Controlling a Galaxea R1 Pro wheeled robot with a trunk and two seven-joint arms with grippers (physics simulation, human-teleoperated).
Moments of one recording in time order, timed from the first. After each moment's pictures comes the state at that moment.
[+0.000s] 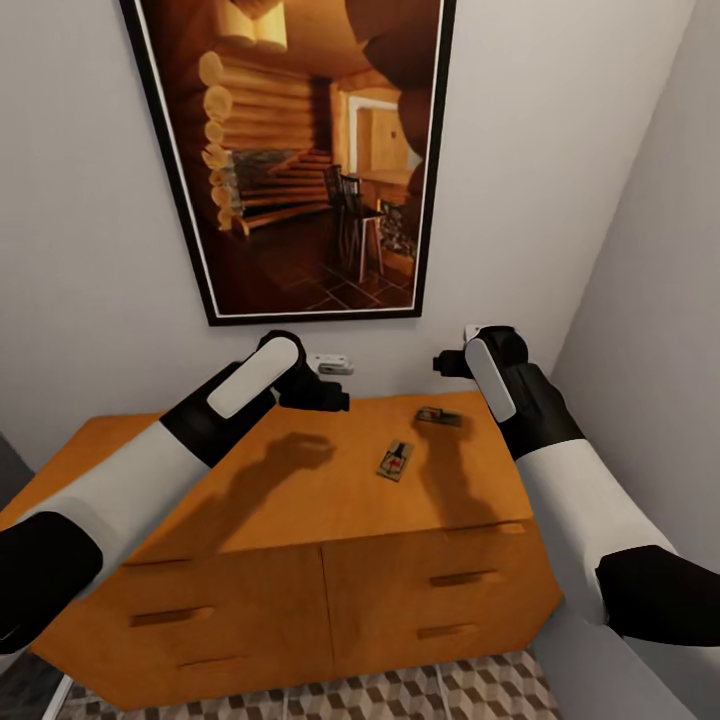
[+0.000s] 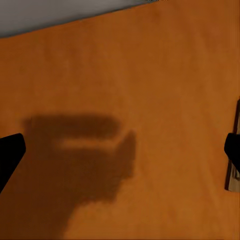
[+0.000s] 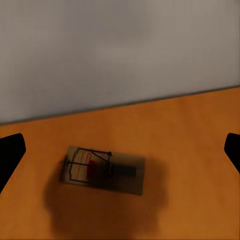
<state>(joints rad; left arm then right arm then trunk) -1.27 0.05 -0.79 -1.09 1.62 1.01 1.07 -1.17 0.02 0.20 -1.02 -0.45 1.02 -0.50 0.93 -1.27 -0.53</state>
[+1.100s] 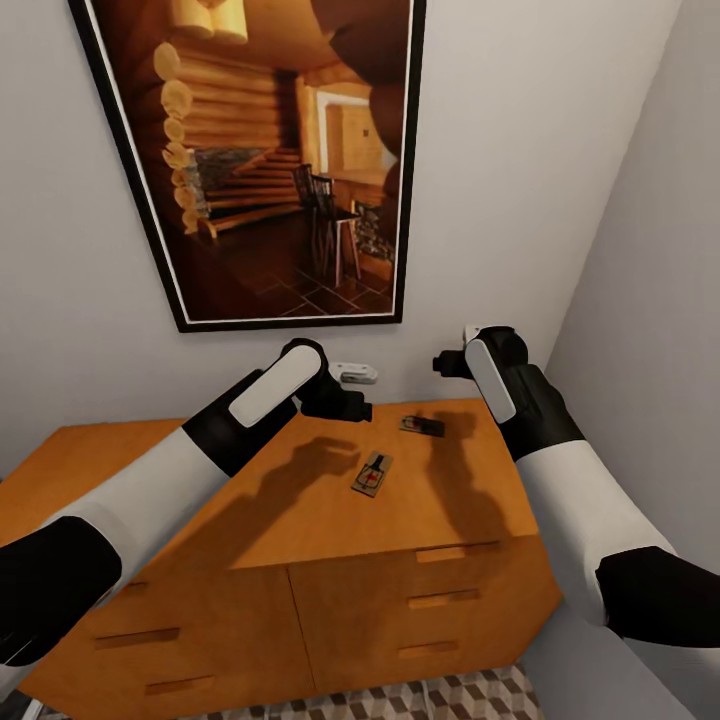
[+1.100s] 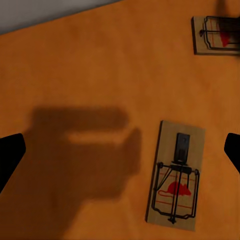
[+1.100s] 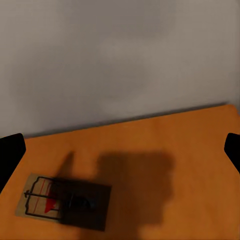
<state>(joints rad) -1.25 -0.01 -0.81 -1.09 1.62 1.01 1.06 -1.16 0.02 0.20 -1.03 -0.45 1.01 -0.50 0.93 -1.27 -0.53</state>
